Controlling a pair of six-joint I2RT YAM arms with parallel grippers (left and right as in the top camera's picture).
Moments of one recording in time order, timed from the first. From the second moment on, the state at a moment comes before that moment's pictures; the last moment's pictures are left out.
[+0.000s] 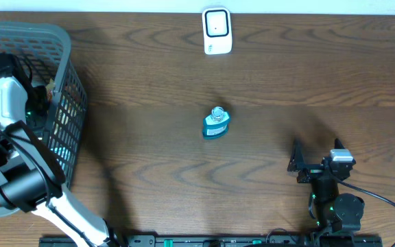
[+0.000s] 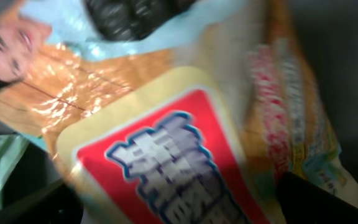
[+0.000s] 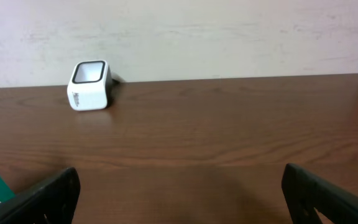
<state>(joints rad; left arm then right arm) 0.50 2.03 1.54 -0.95 -0.14 -1.33 -0.01 0.01 0.01 -0.07 -0.03 0.07</state>
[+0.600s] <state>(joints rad) 0.52 1.99 1.55 -1.02 -0.16 -1.19 -0.01 0.01 0.01 -0.07 -0.03 0.07</state>
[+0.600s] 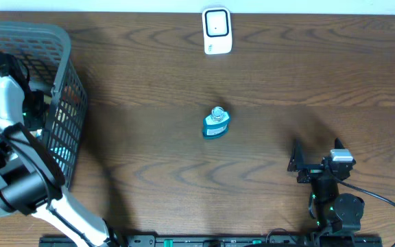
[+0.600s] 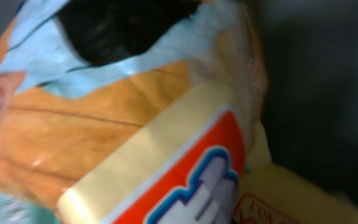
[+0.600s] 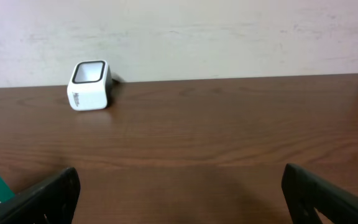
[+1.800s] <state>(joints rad) -0.16 1.10 1.53 -0.96 0.15 -0.58 -0.01 0.01 0.01 -0.07 -0.03 0.07</state>
